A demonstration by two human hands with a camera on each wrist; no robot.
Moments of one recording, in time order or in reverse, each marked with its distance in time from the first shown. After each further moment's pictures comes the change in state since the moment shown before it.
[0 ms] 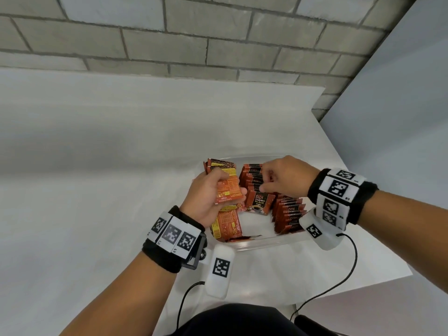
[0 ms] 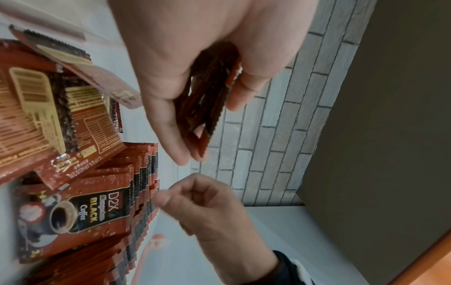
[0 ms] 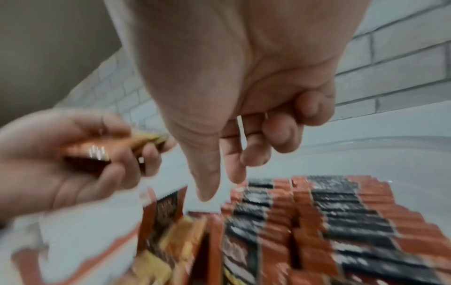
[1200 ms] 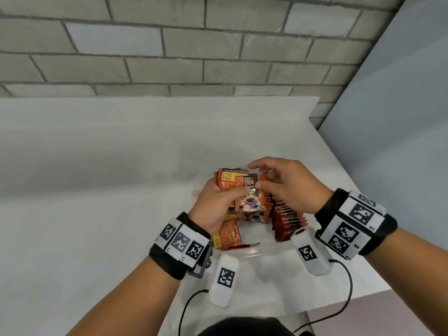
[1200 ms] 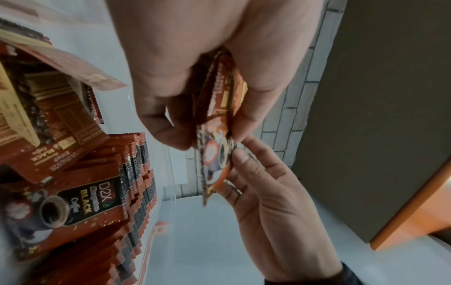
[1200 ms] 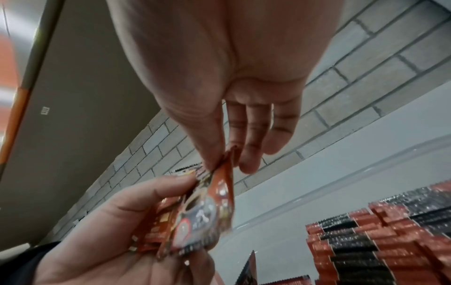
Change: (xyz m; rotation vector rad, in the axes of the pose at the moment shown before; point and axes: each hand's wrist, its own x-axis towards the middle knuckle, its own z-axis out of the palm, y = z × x) left_hand -0.010 -0.001 0.023 0.330 -0.135 0.226; right_hand -0.039 -0.015 -0.004 0.548 0.374 -0.183
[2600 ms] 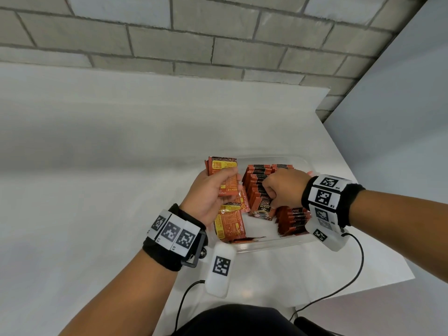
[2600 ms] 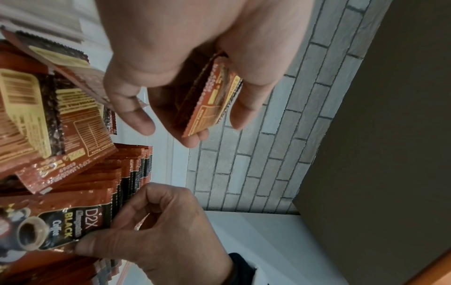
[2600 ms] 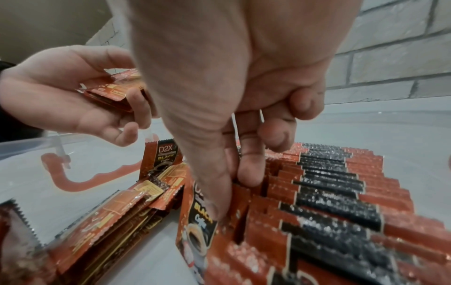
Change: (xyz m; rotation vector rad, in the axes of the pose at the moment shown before) left_hand 0.005 -0.003 -0.028 -0.178 0.127 -0.173; right_hand 0.039 0.040 0.029 -0.822 -0.587 0.088
